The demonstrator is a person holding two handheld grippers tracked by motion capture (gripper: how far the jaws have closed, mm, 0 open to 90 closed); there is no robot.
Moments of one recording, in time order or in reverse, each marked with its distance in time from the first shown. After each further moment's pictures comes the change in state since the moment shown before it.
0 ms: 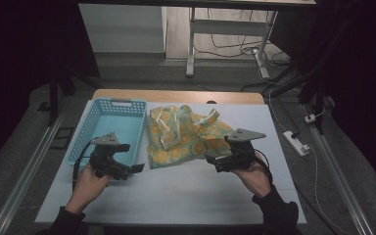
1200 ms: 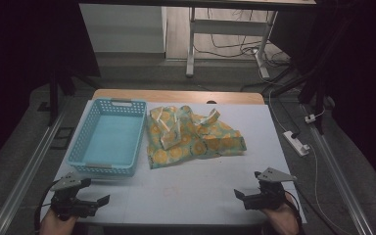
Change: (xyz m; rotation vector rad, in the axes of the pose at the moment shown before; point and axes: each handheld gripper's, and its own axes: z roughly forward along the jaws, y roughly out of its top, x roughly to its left) left arm -0.006 -0.128 -0.050 -0.007 0.235 -0.177; right arm 0.002 -0.112 -0.067 0.100 -0.134 0.097
